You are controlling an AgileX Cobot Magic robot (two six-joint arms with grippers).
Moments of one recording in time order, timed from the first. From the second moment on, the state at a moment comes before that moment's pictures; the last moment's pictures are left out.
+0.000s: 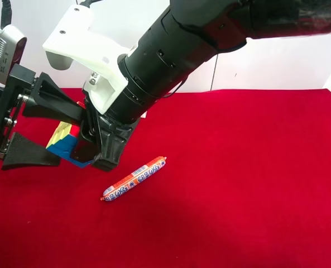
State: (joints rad) left arm -0.05 1.20 -0.67 -1.05 1.01 0.38; right arm 0.88 1.70 -1.29 0.64 0.65 -1.15
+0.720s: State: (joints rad) left arm -0.05 1.20 -0.68 -1.07 1.09 0.38; right arm 0.88 1.70 -1.29 0.74 0.65 -1.22
